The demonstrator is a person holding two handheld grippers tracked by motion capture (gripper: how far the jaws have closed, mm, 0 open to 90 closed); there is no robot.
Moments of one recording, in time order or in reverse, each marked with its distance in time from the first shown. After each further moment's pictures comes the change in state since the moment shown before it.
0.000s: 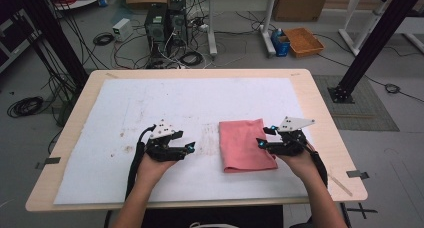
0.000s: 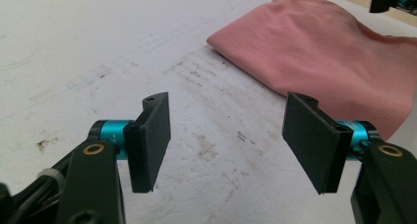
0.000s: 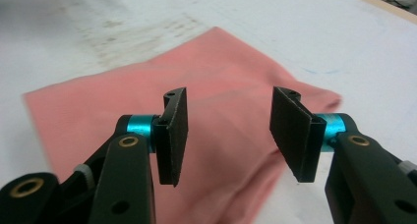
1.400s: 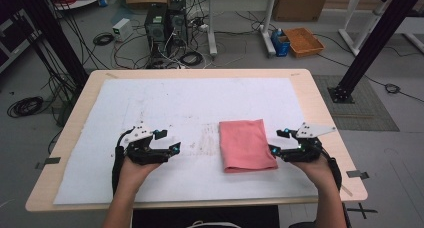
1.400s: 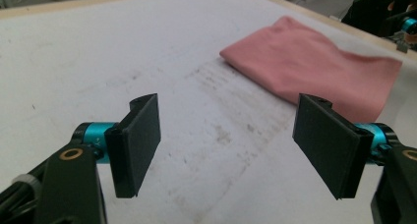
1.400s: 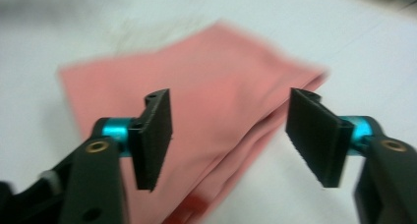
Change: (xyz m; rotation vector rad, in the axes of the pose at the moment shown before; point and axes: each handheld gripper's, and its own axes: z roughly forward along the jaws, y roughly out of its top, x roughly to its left) left arm 0.019 -0.004 -0.043 -0.110 -0.021 -0.036; right arm -0.014 -0.027 -0.032 -0.130 0.030 0.035
